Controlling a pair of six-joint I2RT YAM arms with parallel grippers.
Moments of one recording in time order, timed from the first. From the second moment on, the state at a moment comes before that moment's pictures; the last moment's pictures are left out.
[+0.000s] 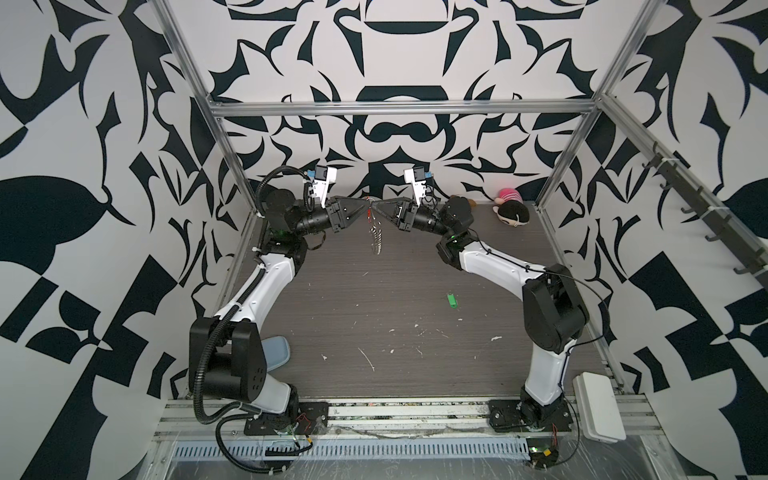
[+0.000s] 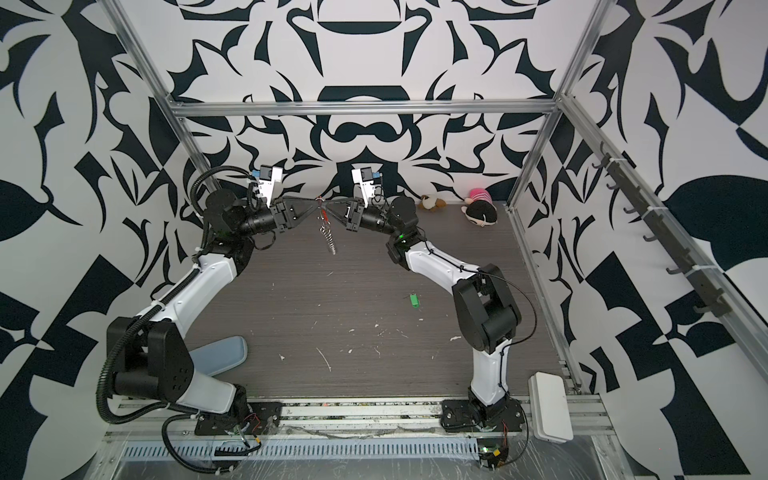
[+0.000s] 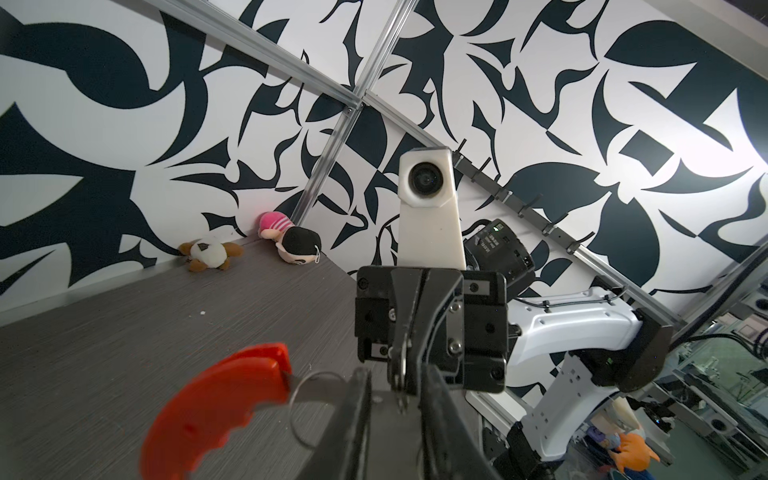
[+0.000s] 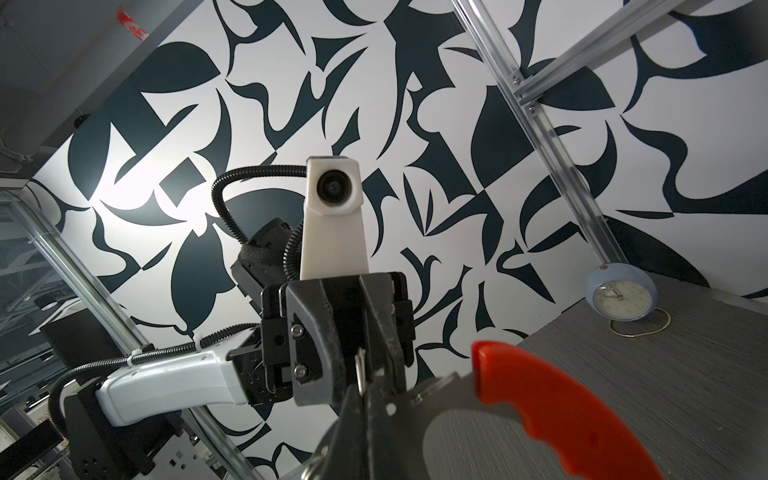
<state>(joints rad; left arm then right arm) -0.15 1.50 1.17 0.52 1.10 -0.72 0.55 1.90 1.43 0.89 -0.86 0.95</state>
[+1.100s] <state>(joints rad) -0.15 1.53 1.17 0.62 1.12 -0.81 0.57 1.93 1.45 0.90 -0.84 0.97</state>
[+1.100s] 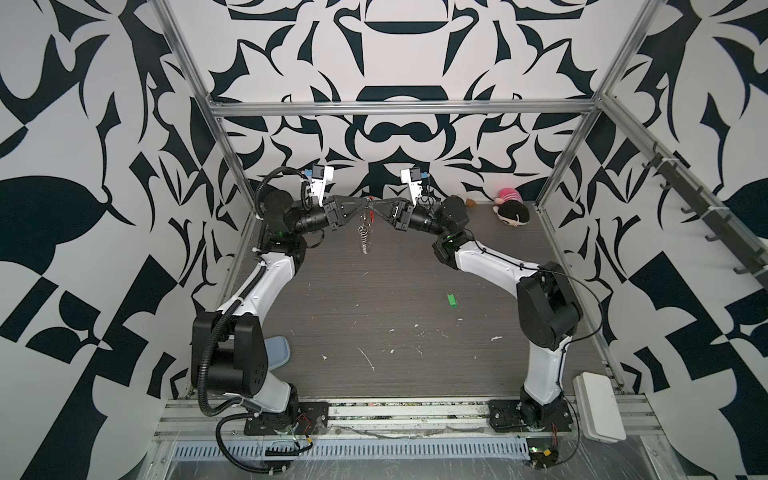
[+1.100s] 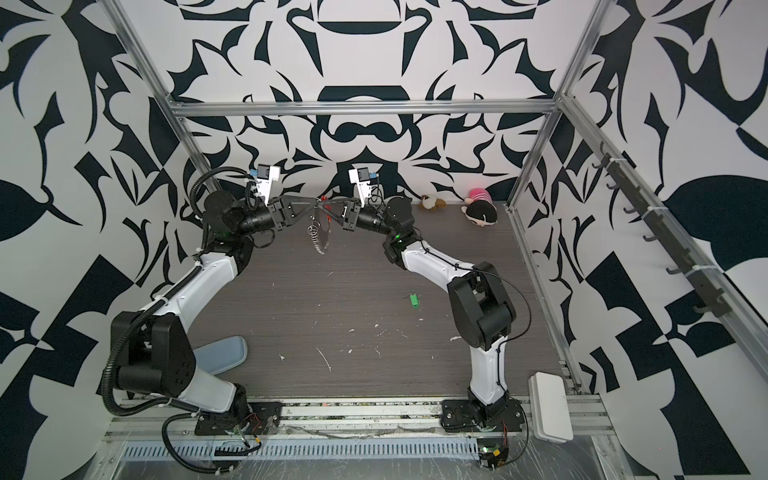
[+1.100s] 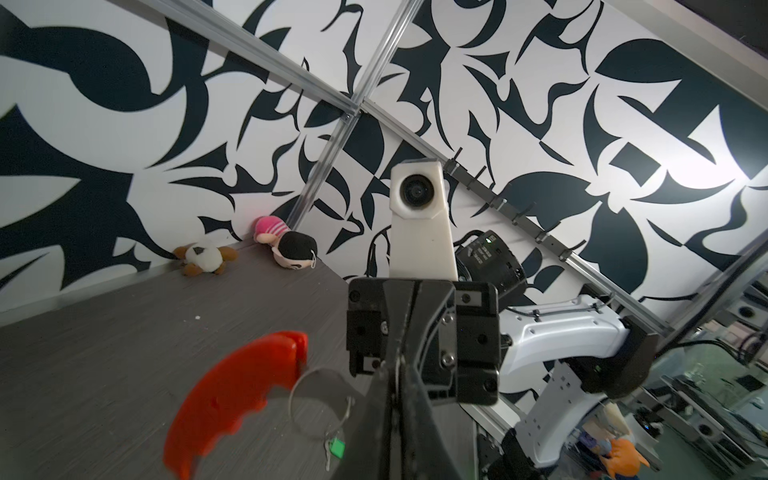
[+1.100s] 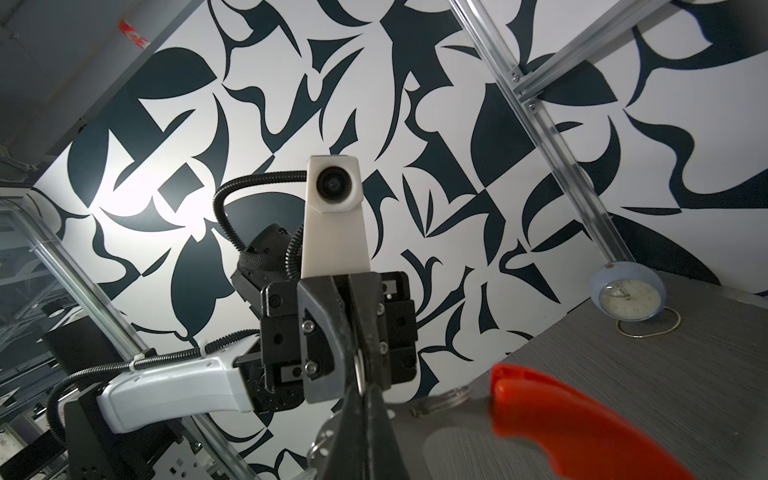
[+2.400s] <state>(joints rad) -0.15 1.46 1.06 0.44 1.04 -0.58 0.52 1.80 1.35 0.50 -0.70 0.77</state>
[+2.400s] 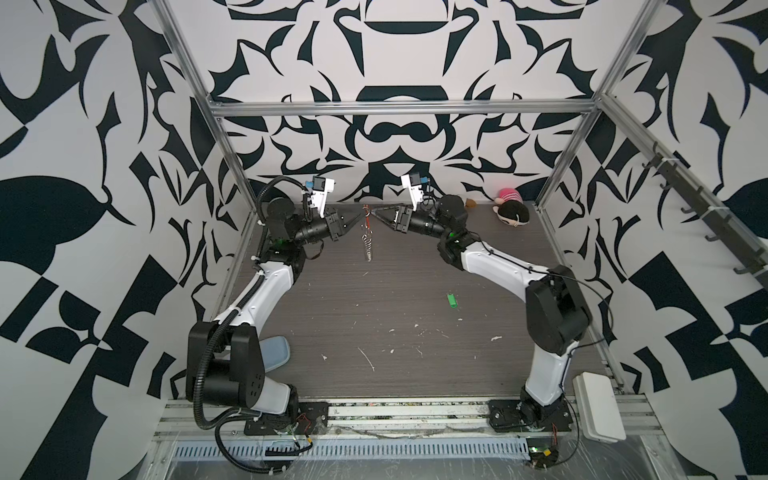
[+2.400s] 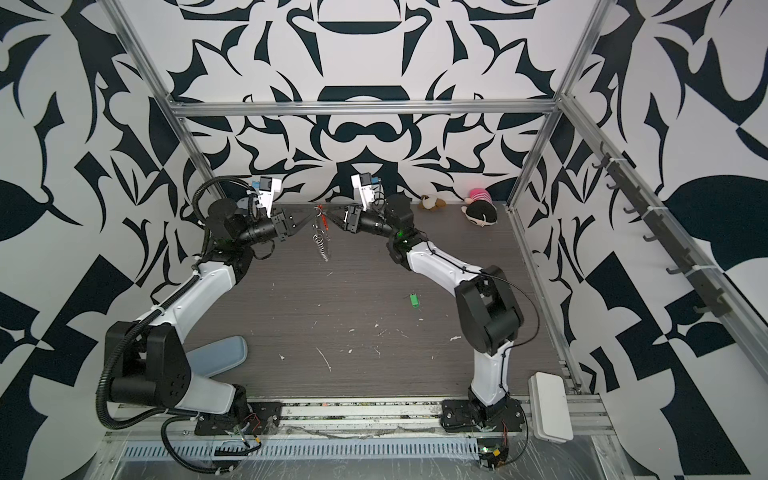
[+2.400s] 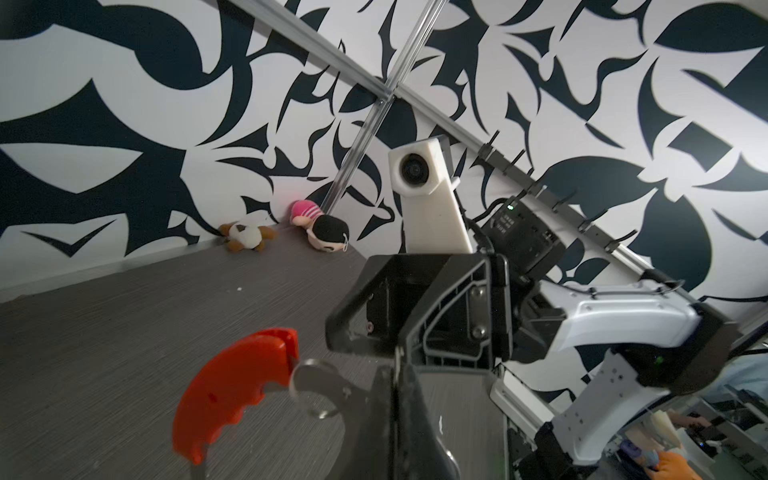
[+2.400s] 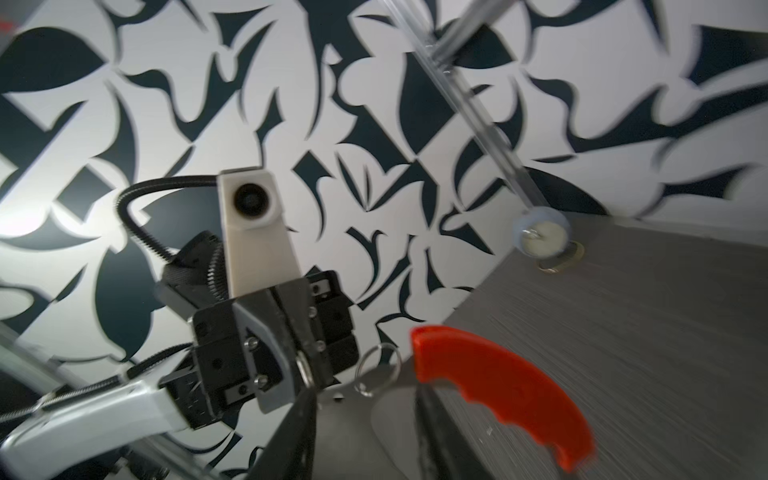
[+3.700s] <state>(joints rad) -0.26 1.31 0.86 0.32 0.85 -0.42 0.30 1.53 0.82 -0.30 -0.20 0.61</state>
